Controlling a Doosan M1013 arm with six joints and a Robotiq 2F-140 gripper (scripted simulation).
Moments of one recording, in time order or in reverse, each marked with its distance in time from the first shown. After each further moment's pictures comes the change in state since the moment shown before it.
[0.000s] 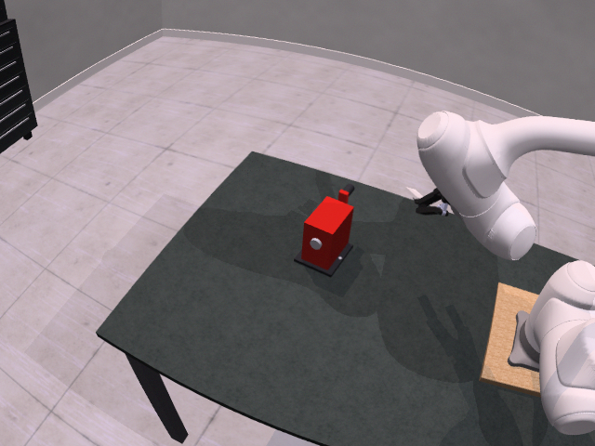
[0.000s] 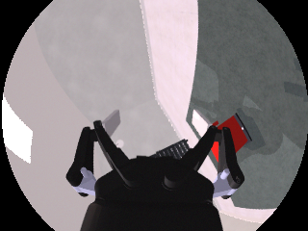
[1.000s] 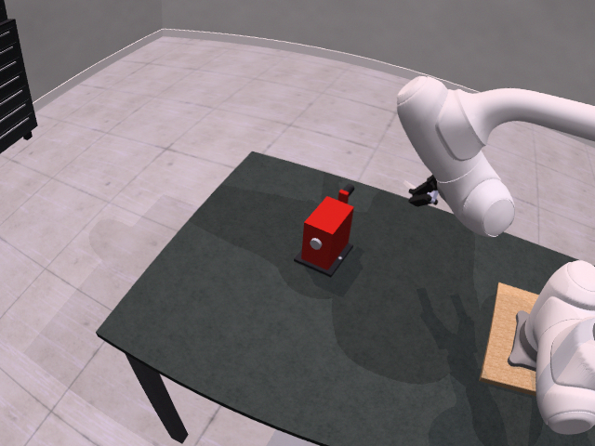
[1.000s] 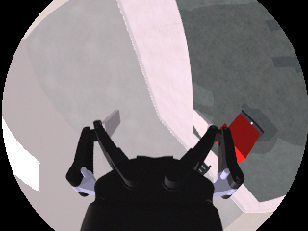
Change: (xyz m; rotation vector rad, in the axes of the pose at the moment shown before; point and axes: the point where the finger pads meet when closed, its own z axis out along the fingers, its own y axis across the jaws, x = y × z) arm 0.018 -0.005 0.024 -0.027 0.181 0.187
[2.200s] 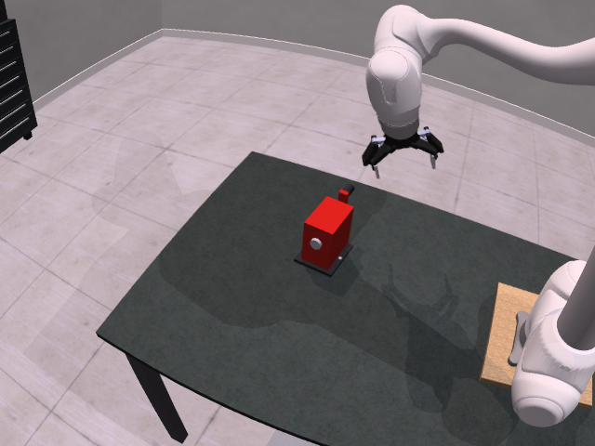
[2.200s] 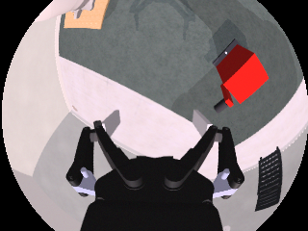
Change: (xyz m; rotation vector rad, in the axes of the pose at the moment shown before) arm -0.009 0.045 0.058 -0.157 0.802 0.885
